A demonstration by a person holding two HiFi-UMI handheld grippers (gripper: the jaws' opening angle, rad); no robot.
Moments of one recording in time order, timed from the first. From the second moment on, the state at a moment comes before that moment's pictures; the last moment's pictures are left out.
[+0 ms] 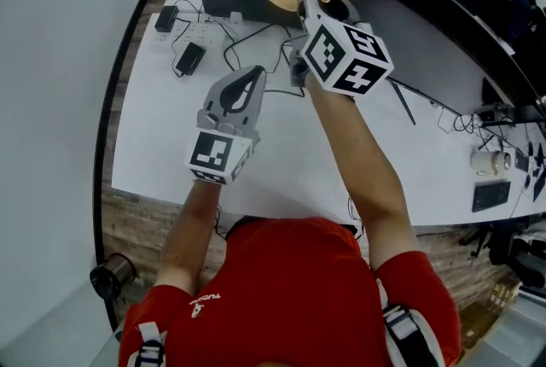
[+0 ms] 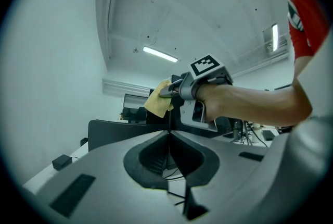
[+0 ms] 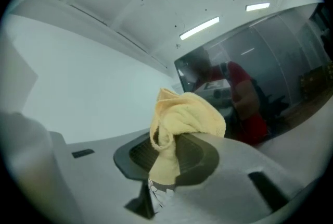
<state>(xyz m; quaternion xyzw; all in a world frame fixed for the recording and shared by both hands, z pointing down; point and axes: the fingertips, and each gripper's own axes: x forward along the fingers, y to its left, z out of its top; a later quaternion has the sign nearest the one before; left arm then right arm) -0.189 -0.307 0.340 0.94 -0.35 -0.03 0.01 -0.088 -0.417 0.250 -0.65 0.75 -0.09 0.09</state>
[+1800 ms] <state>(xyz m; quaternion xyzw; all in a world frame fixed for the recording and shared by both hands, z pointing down) -0.127 -0.260 0.279 0.93 -0.35 -0.07 -0.06 -0.047 -0.241 0.240 -0.58 0.81 0.10 0.02</state>
